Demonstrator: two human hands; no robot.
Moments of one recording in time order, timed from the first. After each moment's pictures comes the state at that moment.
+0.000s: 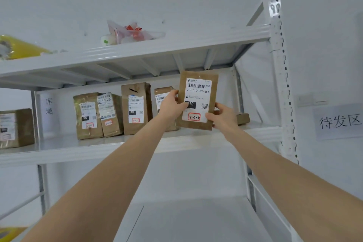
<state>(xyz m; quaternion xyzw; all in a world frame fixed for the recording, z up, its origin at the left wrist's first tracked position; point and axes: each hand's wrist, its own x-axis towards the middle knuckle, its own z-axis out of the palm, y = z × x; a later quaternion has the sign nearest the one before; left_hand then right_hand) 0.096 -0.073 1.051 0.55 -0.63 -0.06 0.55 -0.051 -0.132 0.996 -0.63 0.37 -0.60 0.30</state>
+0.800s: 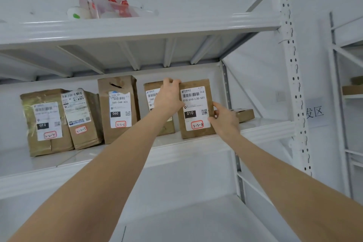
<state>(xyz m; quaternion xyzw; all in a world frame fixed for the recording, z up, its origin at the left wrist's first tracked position) 0.176 -0.182 1.074 0.54 -0.72 0.21 0.37 0.014 -0.187 0.985 -0.62 0.56 -0.54 0.01</state>
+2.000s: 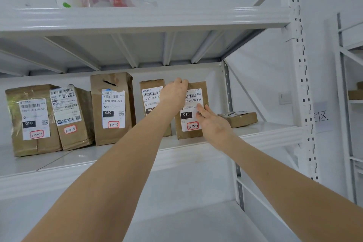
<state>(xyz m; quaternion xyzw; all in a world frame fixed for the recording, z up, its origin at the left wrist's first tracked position) 0.153 -0.219 1.084 0.57 -0.70 0.35 0.24 0.025 -0.210 0.990 -0.78 0.54 -0.22 -0.23</state>
